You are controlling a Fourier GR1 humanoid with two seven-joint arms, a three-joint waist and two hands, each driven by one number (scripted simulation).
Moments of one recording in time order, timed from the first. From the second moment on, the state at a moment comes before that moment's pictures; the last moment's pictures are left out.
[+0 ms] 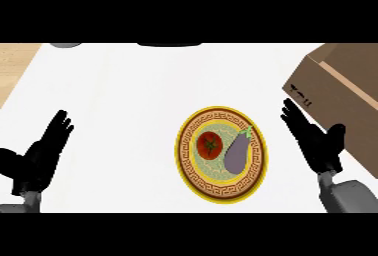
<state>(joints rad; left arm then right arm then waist) -0.02 0.47 -0.12 -1.37 0.38 0.14 -0.07 -0.17 -0.42 0.27 -1.34 -0.35 -0.10 0.03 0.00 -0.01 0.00</state>
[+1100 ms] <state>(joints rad) -0.23 0.52 -0.25 -1.49 0.14 0.04 -0.13 -0.26 -0.67 0.28 -1.71 0.21 -0.11 -0.46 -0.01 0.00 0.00</state>
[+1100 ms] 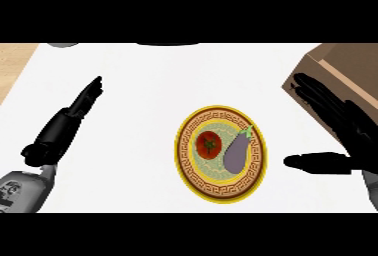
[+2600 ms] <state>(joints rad) -0.21 0.42 -0.19 -1.51 0.04 -0.02 -0.11 -0.34 -0.34 0.81 -1.94 0.98 0.42 0.50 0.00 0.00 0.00</state>
